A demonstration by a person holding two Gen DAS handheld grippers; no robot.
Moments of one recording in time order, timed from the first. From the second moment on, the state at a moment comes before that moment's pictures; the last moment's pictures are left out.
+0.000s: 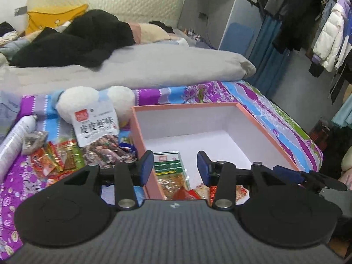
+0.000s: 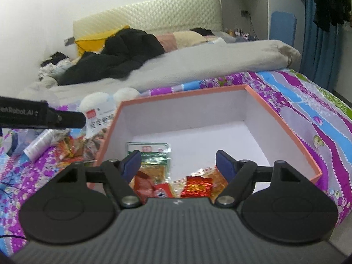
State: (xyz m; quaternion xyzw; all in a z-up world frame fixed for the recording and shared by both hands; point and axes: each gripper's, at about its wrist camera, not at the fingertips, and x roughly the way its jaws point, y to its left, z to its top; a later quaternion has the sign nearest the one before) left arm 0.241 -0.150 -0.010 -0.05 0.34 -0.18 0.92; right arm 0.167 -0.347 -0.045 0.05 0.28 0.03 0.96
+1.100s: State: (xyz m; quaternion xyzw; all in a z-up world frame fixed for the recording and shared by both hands) left arm 0.103 0.006 -0.050 -0.09 0.30 -0.07 0.95; right arm 0.084 -0.220 -0.037 0.07 0.22 0.15 0.96
